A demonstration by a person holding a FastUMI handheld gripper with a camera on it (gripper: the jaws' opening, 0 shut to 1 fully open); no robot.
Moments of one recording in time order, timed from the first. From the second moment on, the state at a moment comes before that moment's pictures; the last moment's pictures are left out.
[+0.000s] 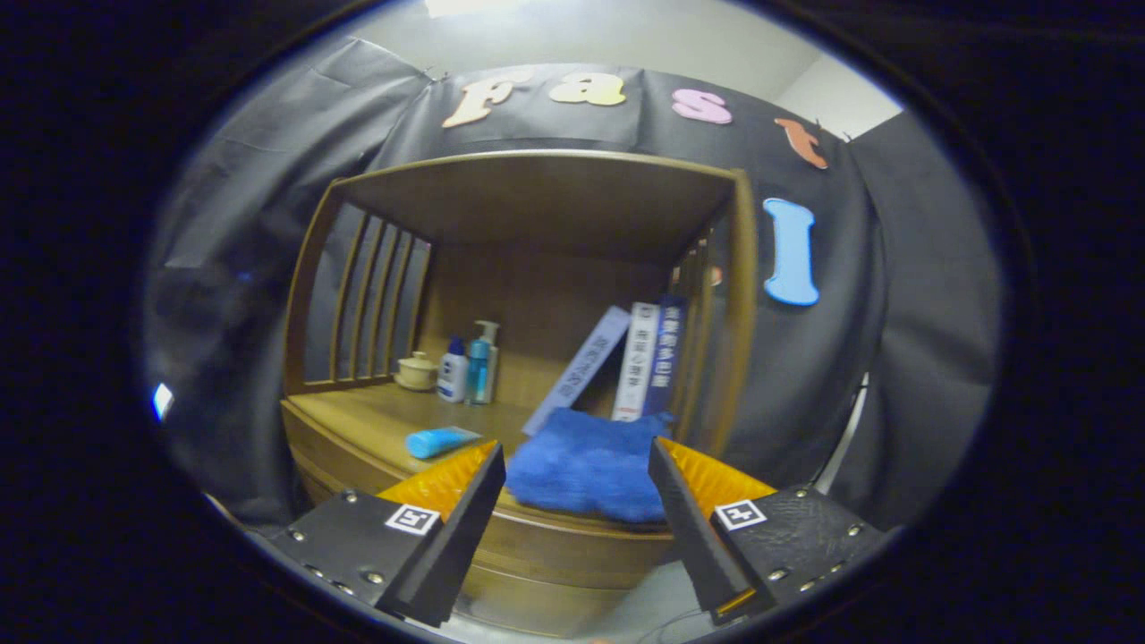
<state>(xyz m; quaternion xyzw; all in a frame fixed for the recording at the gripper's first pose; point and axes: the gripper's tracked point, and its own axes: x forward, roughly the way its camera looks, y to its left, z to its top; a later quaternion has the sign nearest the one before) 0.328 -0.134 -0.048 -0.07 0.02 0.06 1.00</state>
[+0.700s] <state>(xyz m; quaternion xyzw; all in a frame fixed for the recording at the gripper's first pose) 0.213 -0.302 -0.053 -0.01 -0.03 -0.01 1.00</state>
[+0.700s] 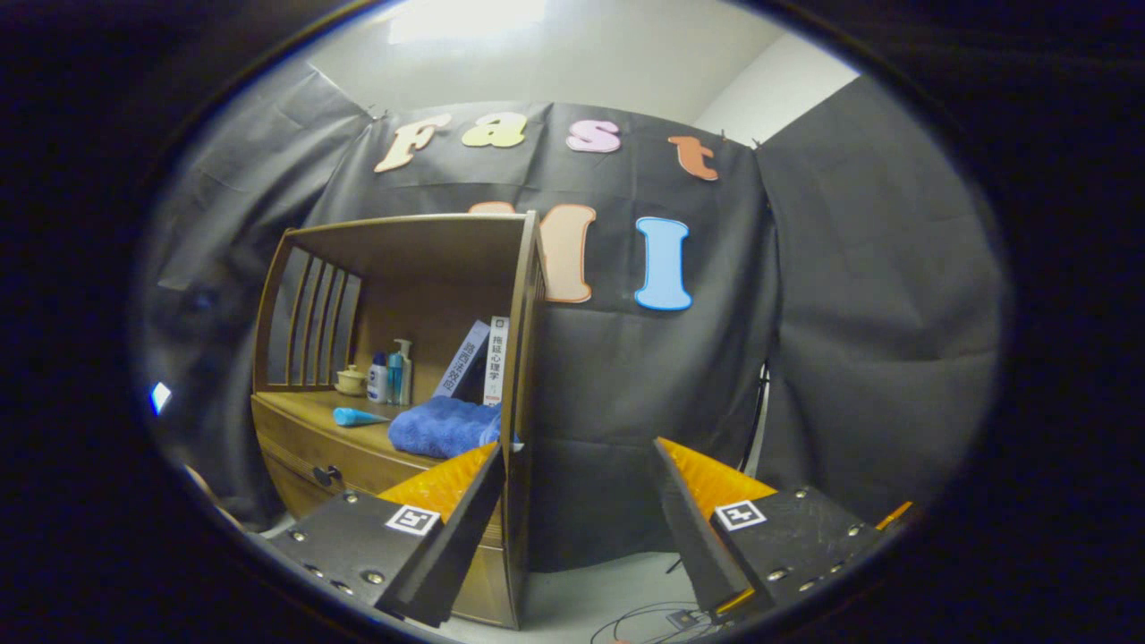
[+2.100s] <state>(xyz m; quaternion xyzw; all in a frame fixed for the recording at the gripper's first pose) 0.186 -0.280 -0.036 0.03 -0.02 0.03 1.00</state>
